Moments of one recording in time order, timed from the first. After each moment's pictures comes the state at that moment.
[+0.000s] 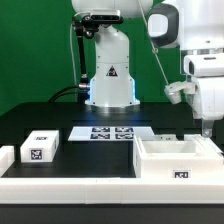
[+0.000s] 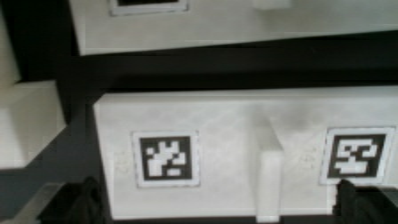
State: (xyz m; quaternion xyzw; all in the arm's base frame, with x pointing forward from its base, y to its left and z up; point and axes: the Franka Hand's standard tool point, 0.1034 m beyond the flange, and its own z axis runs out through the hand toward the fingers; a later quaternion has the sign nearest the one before) arm 0.441 0.187 0.031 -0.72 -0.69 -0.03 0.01
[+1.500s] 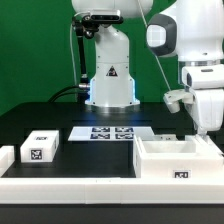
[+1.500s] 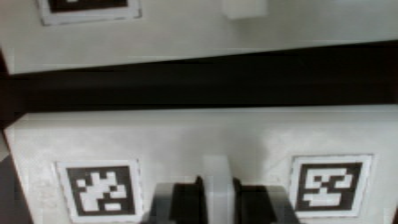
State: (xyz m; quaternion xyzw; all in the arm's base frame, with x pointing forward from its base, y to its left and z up) arm 0.436 0.188 0.018 -0.72 -0.69 -0.03 0.02
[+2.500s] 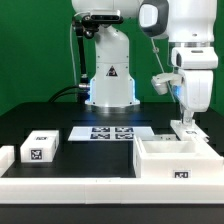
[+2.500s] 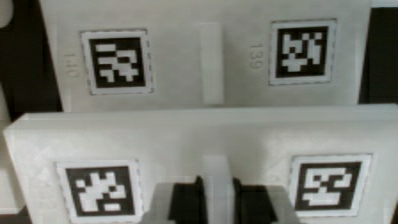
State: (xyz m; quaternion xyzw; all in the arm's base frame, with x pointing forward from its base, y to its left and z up) arm 0.429 0.158 0.053 -0.71 -0.71 0.00 0.00
